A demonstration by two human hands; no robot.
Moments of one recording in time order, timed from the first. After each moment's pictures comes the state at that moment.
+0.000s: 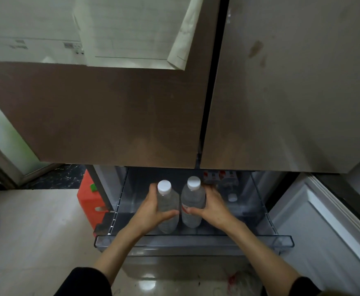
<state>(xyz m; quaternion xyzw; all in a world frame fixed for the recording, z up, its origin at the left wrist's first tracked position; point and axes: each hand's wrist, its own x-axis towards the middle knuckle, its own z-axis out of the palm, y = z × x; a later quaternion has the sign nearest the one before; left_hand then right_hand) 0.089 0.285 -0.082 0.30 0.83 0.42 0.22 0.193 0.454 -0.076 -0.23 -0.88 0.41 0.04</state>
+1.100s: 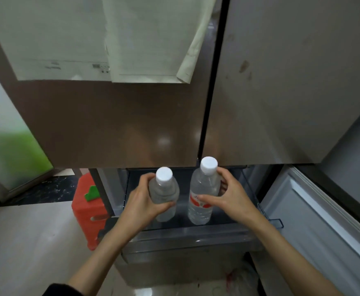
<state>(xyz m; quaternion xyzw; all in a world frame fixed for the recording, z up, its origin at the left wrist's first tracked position) 0.110 0.241 -0.001 0.36 0.81 0.46 0.09 0.244 0.420 0.014 -0.23 -0.80 0.53 0.16</state>
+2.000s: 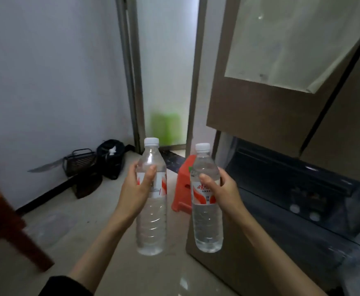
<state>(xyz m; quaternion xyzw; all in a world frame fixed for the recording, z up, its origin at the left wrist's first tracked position) 0.315 -0.015 0.053 -0.04 0.76 0.64 -0.13 0.313 0.183 0.054 0.03 -0.74 0.67 0.02</state>
